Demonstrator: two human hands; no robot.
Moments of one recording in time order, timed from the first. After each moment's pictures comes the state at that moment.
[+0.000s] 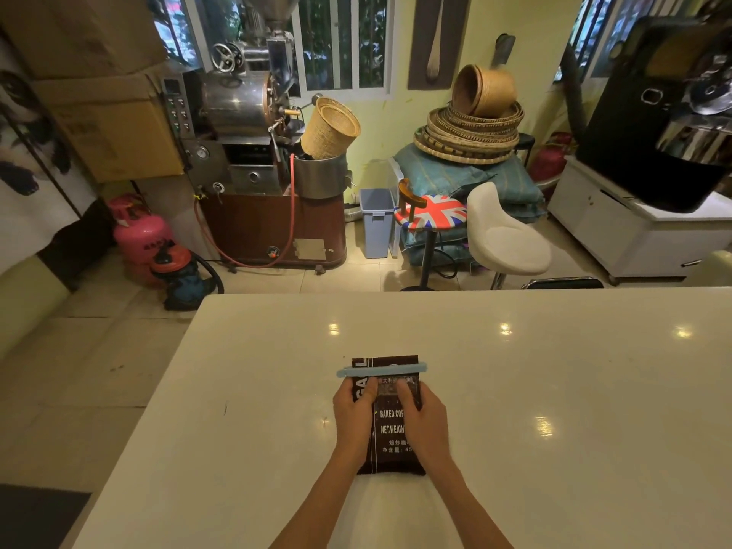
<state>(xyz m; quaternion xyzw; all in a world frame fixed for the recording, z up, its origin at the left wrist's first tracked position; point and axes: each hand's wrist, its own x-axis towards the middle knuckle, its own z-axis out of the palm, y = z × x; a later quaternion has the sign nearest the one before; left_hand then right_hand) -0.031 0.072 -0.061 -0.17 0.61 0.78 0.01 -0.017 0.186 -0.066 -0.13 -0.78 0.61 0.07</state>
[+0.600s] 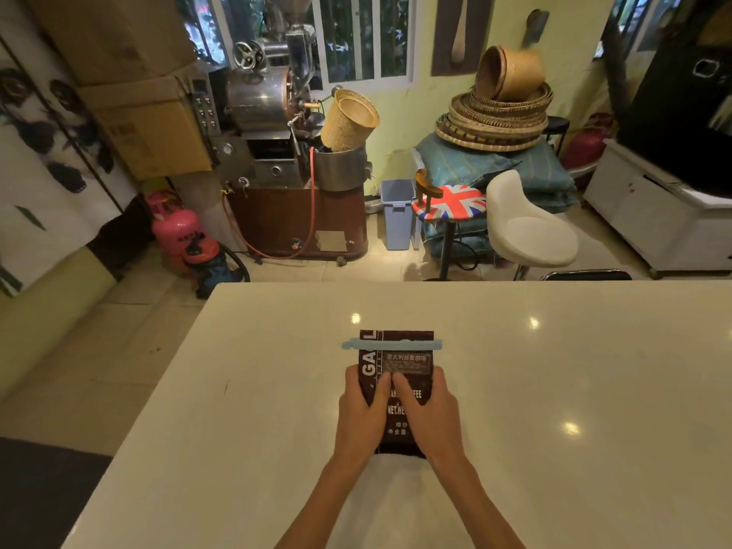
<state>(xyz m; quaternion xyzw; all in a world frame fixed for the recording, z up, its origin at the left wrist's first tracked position) 0.013 0.110 -0.026 -0.08 0.76 0.64 -0.07 0.009 0.228 -0.031 -0.06 -0.78 0.61 0.06</state>
